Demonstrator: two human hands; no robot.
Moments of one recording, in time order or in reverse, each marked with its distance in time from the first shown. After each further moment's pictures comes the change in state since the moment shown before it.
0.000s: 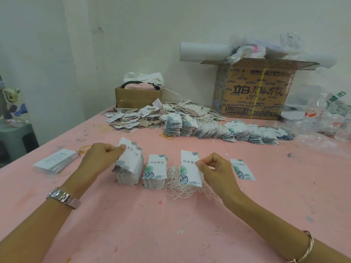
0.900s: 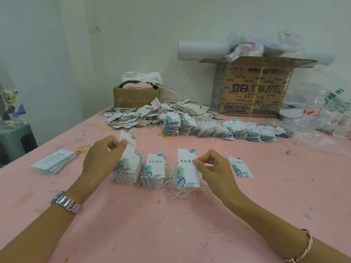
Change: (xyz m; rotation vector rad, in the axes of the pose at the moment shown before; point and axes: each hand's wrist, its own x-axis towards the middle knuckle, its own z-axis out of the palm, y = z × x) left_hand -0.032 0.027 0.006 0.053 0.128 0.206; right_hand -0.006 -0.007 0.000 -0.127 -0.003 -0.105
